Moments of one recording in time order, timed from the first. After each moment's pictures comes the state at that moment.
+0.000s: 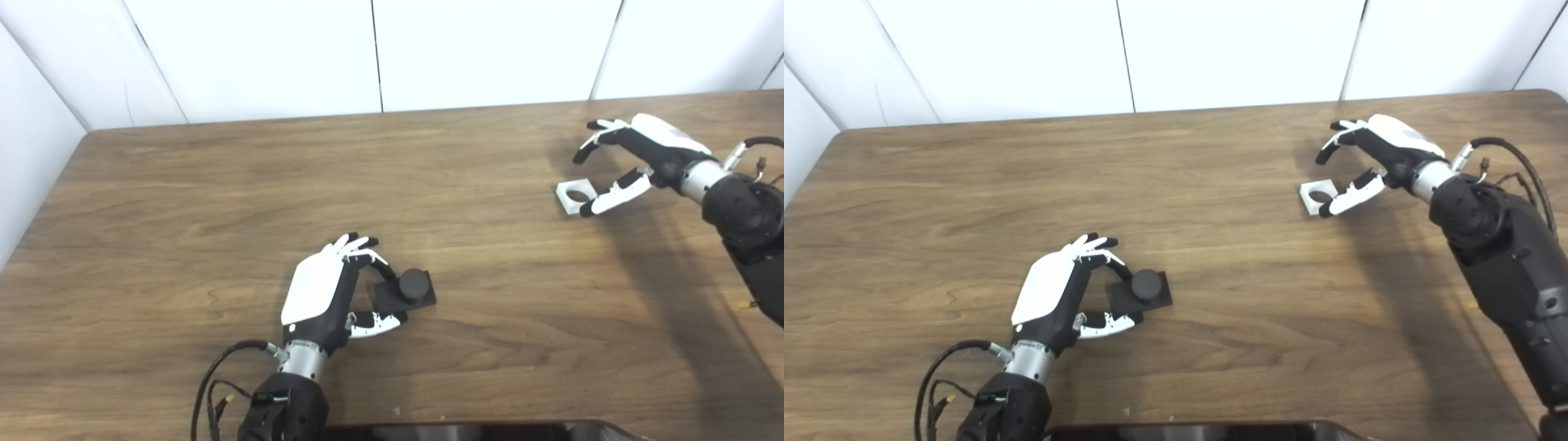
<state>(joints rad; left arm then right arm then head) 0.09 0.09 -0.36 -0.36 0.90 0.29 -0.09 -0.51 -0.62 0.23 0.15 -0.53 0.15 0.41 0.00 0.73</state>
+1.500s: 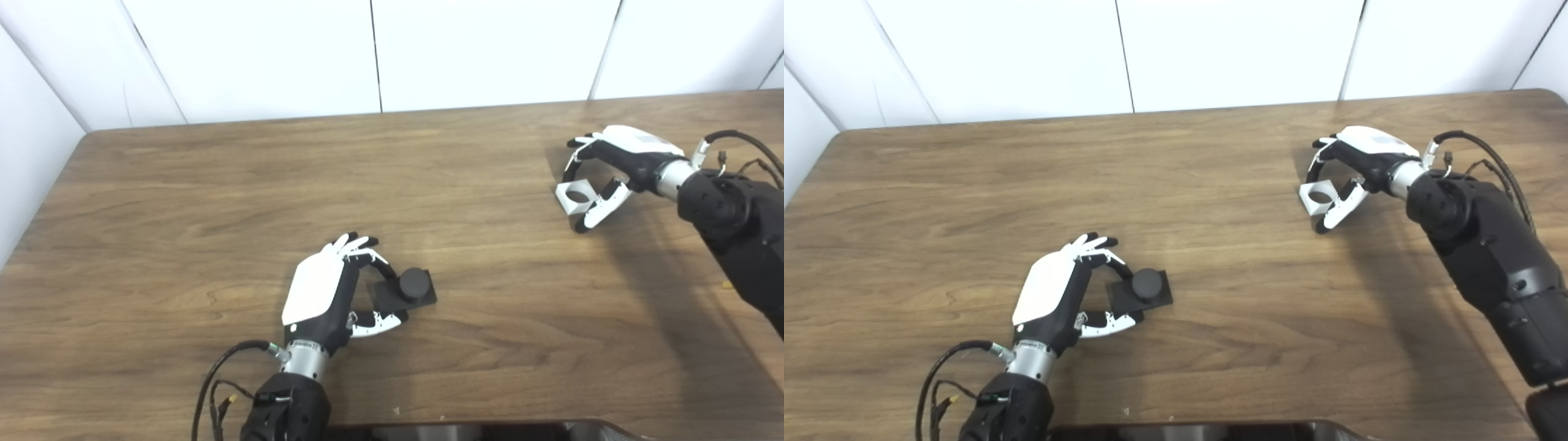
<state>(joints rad) 0.09 0.08 -0.36 -0.36 0.91 0.29 -0.08 -0.57 -0.61 0.31 0.23 -0.62 0.10 0.46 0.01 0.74</state>
